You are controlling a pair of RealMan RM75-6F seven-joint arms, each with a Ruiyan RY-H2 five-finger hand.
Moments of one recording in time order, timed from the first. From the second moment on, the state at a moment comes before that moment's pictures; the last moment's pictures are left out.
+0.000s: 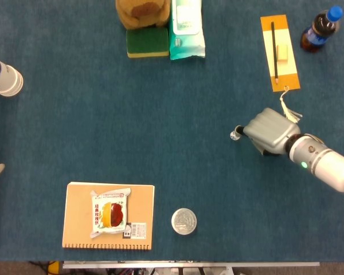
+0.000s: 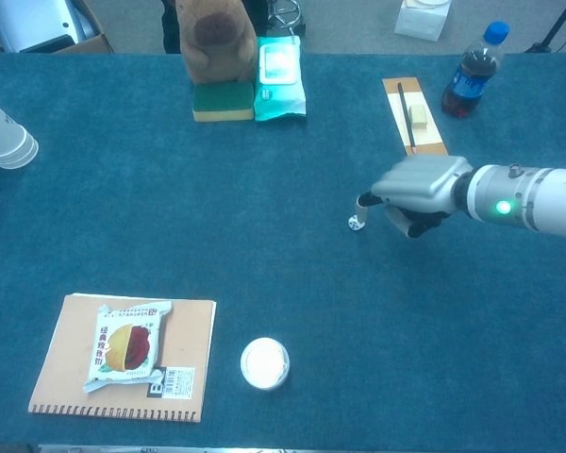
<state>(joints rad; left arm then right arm) -0.10 -1.22 -0.01 -1.43 1.46 1.38 -0.25 1.03 -1.30 -0.19 -1.75 -0.91 0.70 -0.54</state>
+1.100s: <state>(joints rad) -0.15 -1.20 -0.07 -1.49 1.59 1.51 -0.17 0.54 -1.09 -0.13 -1.77 -1.50 1.46 -0.09</state>
